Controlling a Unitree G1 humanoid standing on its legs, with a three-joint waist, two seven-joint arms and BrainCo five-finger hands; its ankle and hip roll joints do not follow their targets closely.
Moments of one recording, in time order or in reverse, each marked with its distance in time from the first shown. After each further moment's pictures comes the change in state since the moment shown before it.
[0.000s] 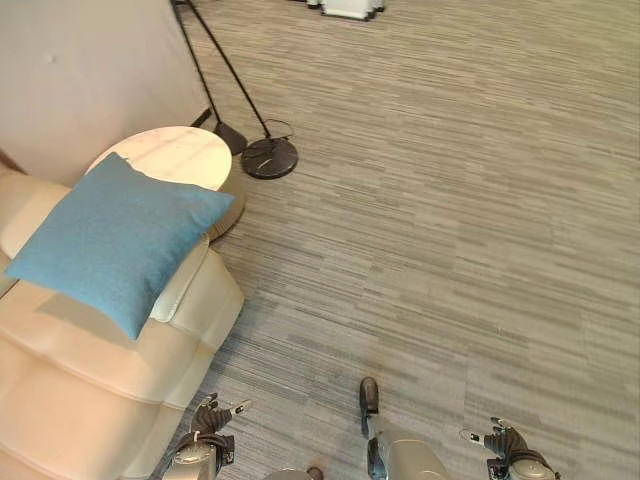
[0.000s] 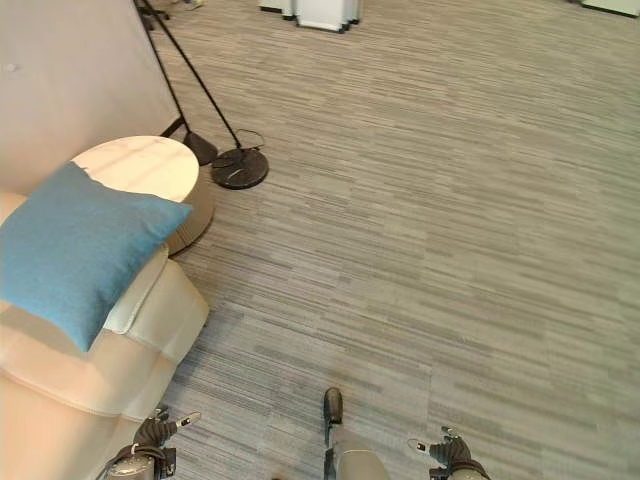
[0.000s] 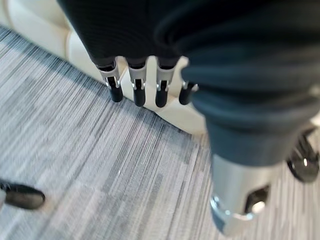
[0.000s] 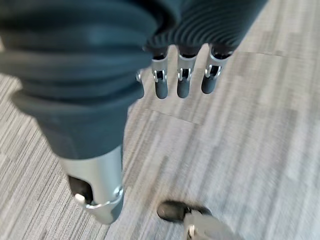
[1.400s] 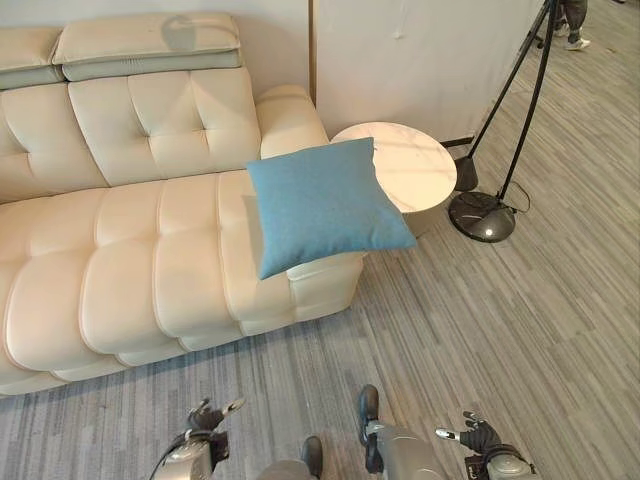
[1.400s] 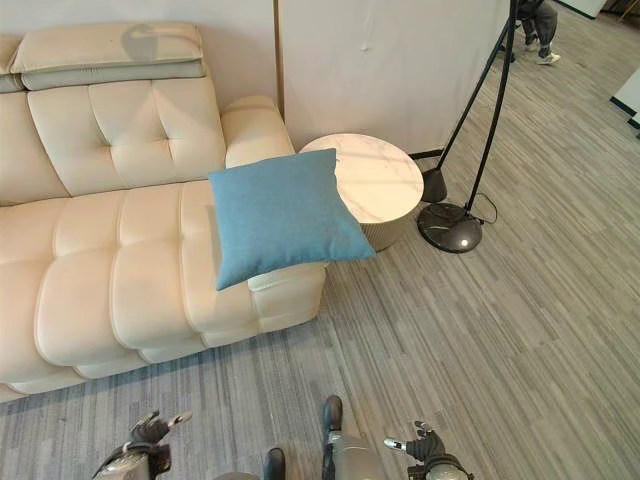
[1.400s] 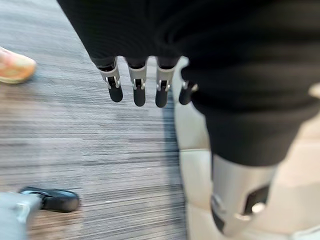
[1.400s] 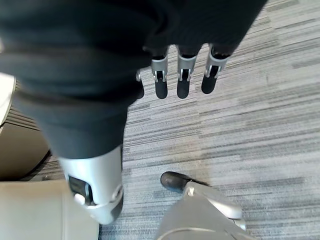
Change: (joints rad) left arm 0.018 0.027 0.033 0.028 -0.081 0.042 -0.001; right arm 0.032 0.050 0.104 -0.071 -0.037 0.011 0.022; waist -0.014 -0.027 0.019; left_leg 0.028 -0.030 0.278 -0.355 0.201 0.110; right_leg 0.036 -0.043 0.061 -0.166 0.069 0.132
